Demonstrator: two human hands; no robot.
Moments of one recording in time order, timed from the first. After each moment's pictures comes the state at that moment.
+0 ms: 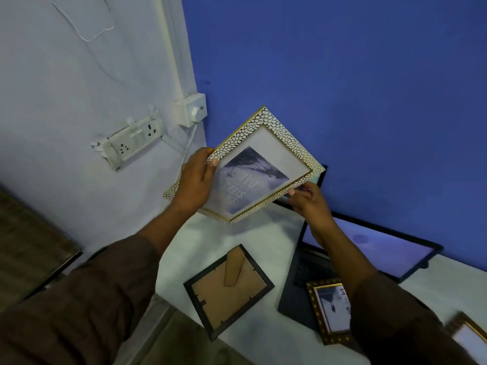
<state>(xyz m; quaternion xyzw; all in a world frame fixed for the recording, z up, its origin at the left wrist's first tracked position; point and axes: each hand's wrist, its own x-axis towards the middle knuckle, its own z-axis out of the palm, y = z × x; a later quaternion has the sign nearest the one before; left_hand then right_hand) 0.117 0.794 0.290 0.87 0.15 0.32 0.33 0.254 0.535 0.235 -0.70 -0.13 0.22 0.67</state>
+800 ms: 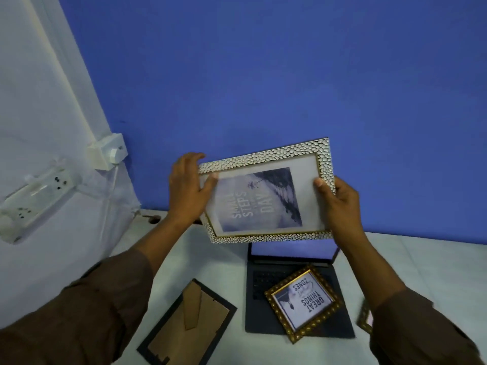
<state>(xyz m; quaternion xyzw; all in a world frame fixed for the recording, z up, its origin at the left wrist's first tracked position) 0.204 0.722 0.329 0.90 0.05 0.33 0.29 0.219 0.394 0.340 -0.74 -0.07 -0.14 0.65</state>
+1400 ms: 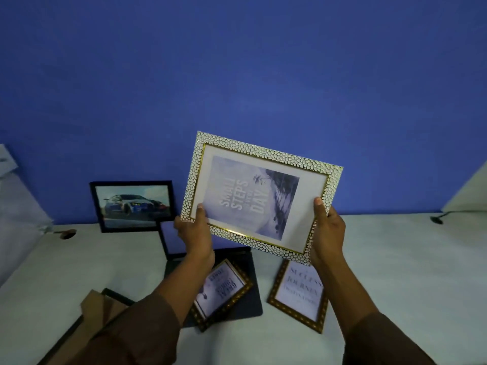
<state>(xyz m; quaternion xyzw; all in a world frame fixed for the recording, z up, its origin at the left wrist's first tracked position) 0.203 0.405 0.243 0.54 0.32 0.17 0.76 0.168 0.149 0.296 -0.60 0.17 -0.18 0.76</state>
